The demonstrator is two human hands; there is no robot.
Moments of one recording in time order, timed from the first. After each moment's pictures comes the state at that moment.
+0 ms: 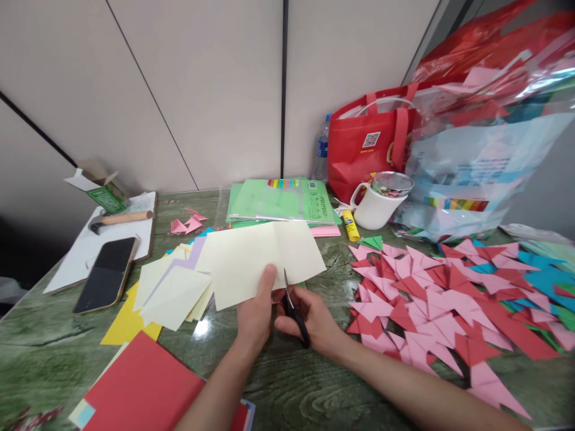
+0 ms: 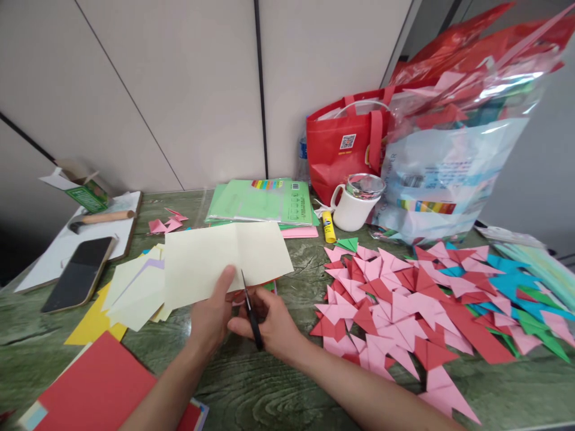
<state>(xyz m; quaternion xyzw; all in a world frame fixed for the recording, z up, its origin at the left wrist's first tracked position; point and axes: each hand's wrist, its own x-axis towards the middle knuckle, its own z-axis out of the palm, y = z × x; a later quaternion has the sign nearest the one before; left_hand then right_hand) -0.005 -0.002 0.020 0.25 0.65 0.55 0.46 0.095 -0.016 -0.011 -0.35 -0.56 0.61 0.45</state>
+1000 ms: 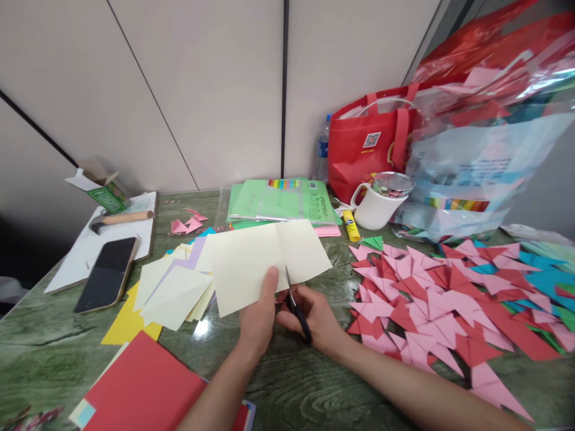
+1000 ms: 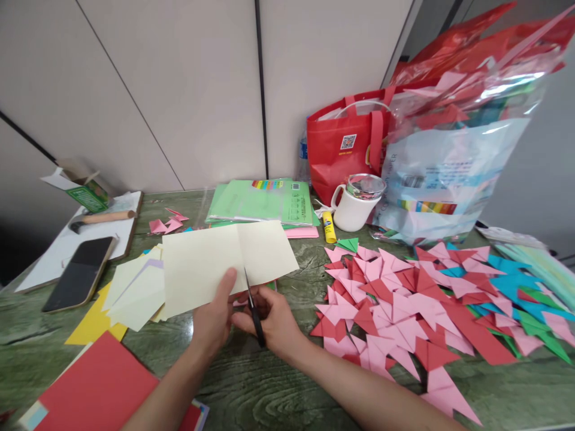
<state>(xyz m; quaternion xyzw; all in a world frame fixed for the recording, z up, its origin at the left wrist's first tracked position) -0.006 -0.005 0.001 0.27 0.59 0.60 0.47 0.094 -0.016 -0.012 -0.38 -0.53 0.60 0.47</state>
